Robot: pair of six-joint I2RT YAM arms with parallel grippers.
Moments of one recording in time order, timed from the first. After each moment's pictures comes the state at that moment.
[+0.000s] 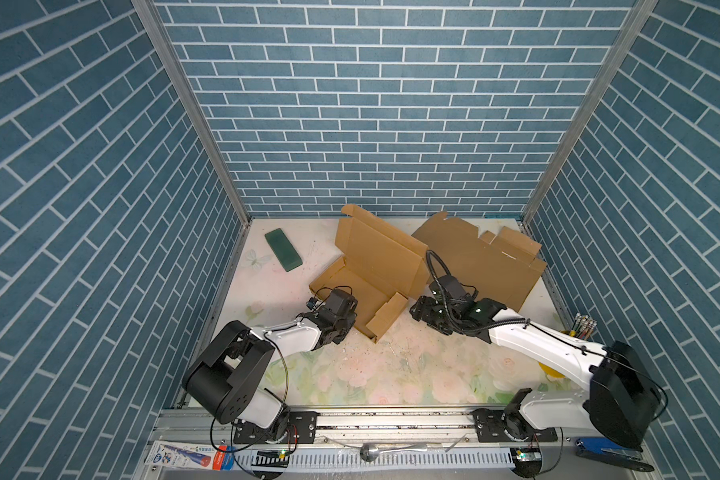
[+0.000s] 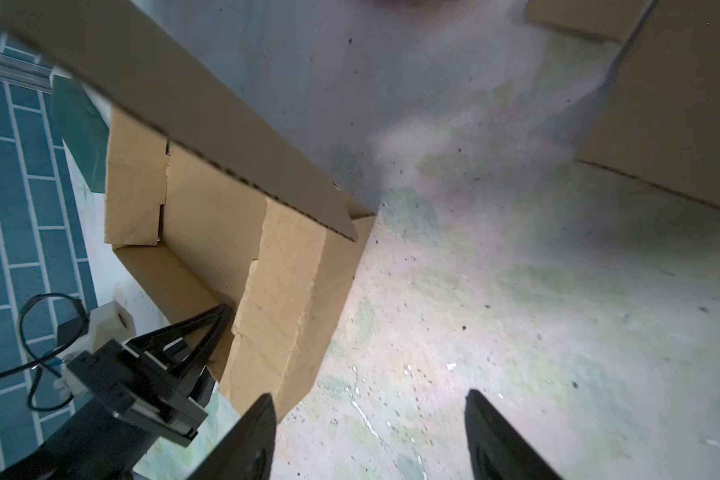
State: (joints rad) left arm -0.60 1.50 0.59 -0.05 -0.09 -1.50; right arm 0.79 1.36 0.84 -0.40 -0.02 1.07
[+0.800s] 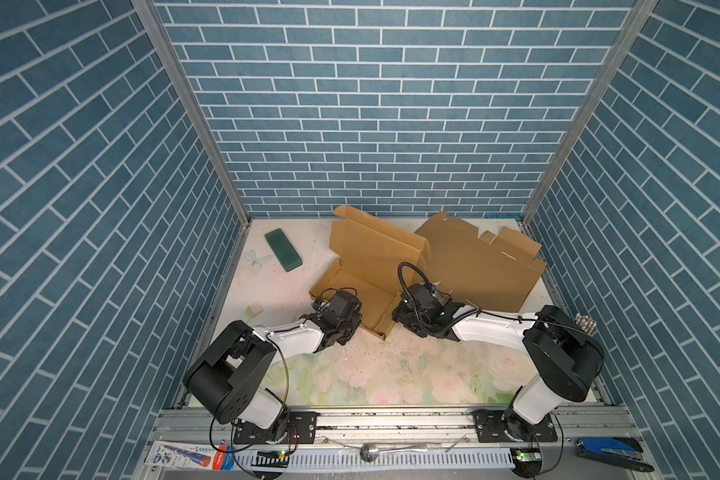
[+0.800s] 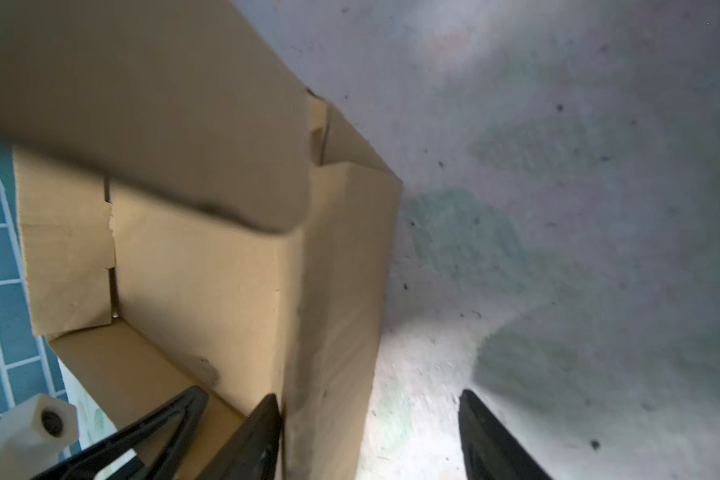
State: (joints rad) left arm -0.63 1.50 0.59 -0.01 -0.05 -1.53; right arm 0.89 1.65 0.87 -0.16 0.09 1.22
